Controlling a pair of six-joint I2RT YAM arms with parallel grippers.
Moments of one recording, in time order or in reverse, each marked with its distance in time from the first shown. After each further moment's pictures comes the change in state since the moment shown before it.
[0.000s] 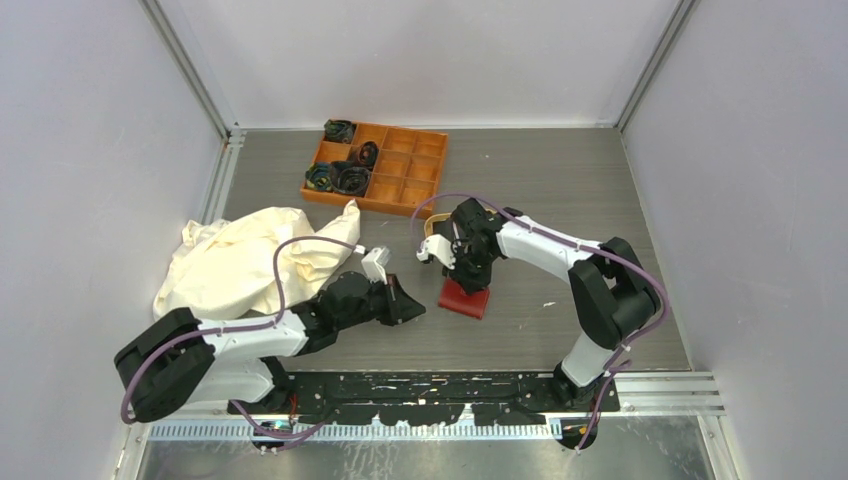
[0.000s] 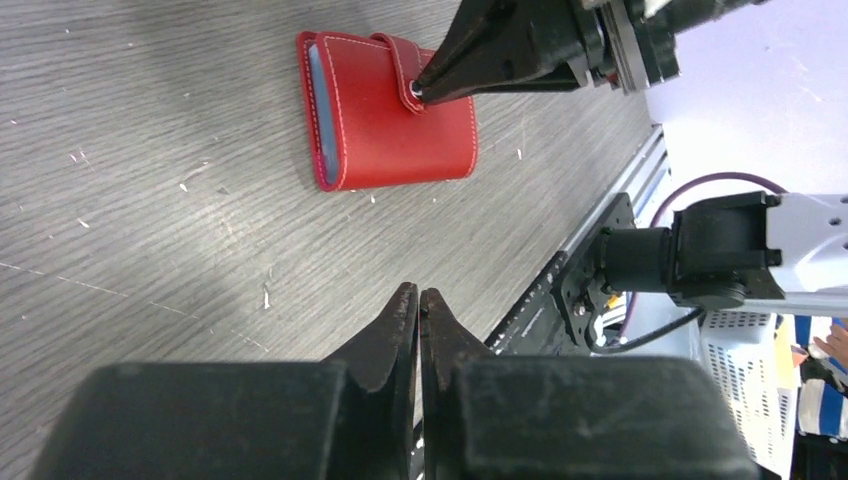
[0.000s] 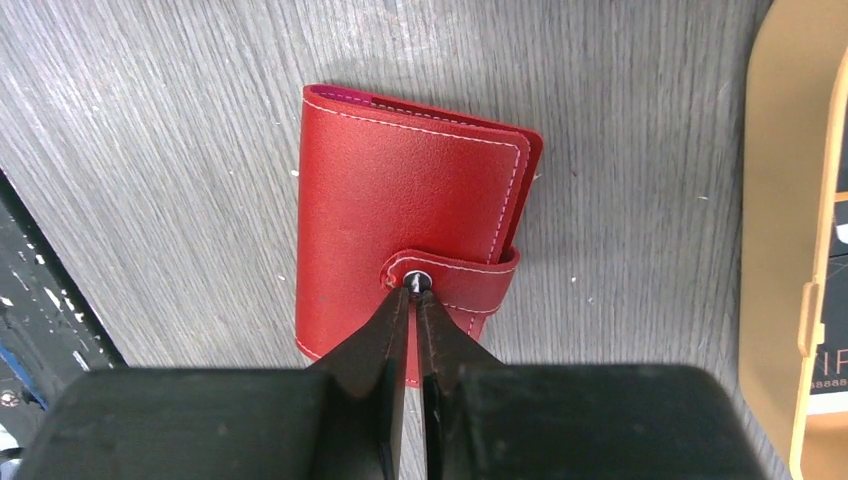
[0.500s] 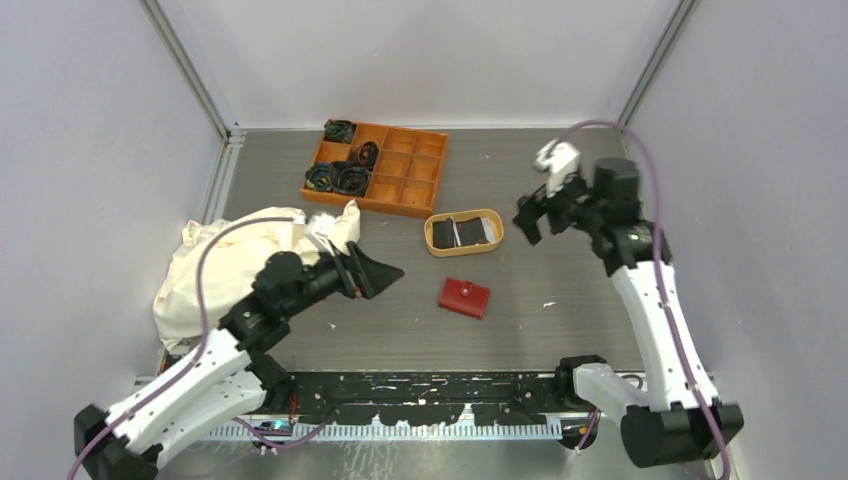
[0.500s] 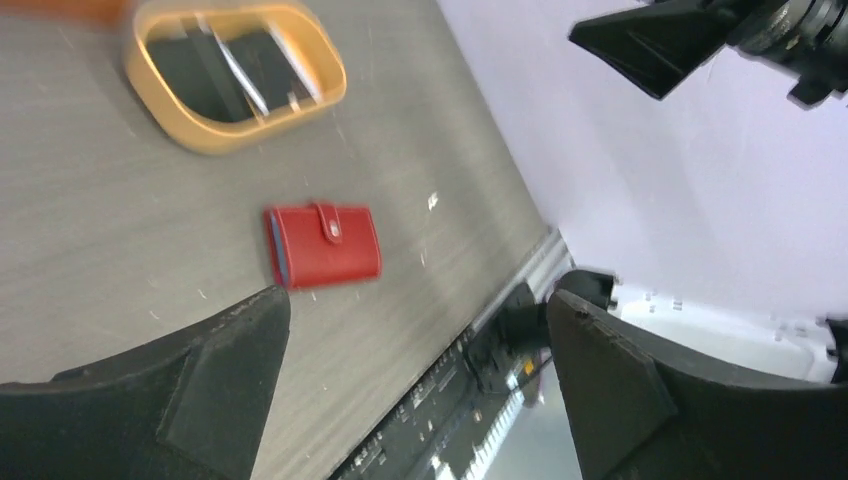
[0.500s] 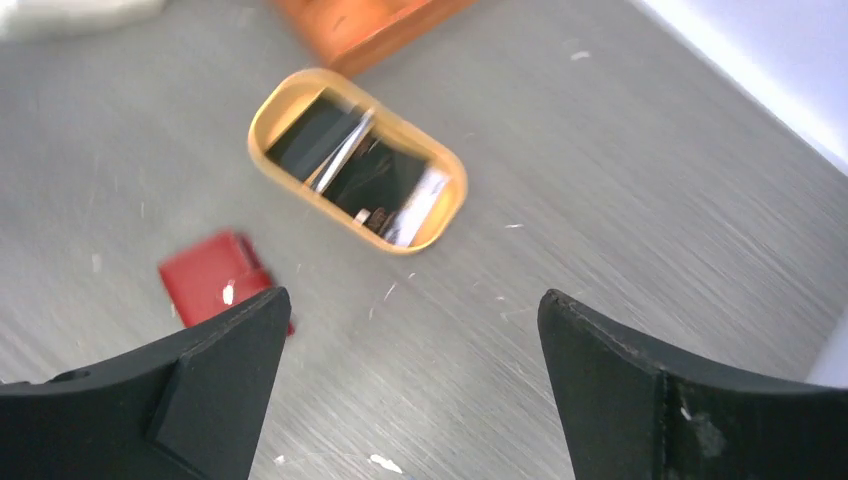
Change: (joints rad) left arm 0.196 -0.481 0.119 -0.382 0.127 0.047; right arm -0.429 -0.592 0.047 0.092 -0.093 0.248
